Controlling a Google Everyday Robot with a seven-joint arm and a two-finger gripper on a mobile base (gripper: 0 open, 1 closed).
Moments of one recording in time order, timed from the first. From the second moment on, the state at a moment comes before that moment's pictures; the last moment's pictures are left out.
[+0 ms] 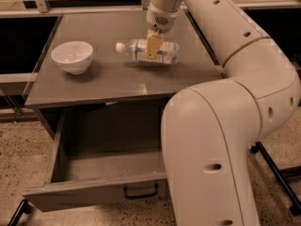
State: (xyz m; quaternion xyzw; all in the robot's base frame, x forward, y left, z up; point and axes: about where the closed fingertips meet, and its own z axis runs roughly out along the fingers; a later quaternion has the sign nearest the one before) arm 0.726 -0.018 0.886 -0.67 0.73 0.04 0.14
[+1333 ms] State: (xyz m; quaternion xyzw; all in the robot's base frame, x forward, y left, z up) arm 0.729 -0.025 0.893 -0.68 0.71 0.06 0.19
